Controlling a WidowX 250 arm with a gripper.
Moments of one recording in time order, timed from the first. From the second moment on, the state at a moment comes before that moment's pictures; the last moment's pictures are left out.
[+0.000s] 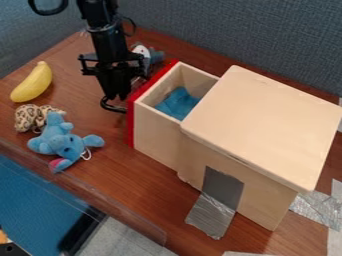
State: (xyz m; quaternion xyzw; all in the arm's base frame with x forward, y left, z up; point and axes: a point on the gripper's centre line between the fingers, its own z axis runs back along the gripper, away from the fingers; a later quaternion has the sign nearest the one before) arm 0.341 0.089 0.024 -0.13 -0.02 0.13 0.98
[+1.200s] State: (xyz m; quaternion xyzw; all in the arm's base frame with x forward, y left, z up) arm 0.349 0.007 0.023 -0.14 -0.01 0.06 0.99
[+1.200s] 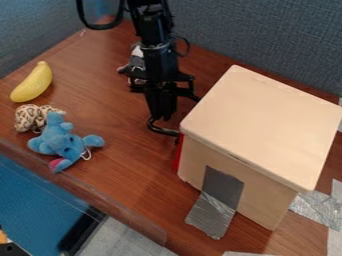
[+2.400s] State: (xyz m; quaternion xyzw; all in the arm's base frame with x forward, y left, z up) arm 0.352 0.018 0.063 -0.15 -0.04 0.12 0.98
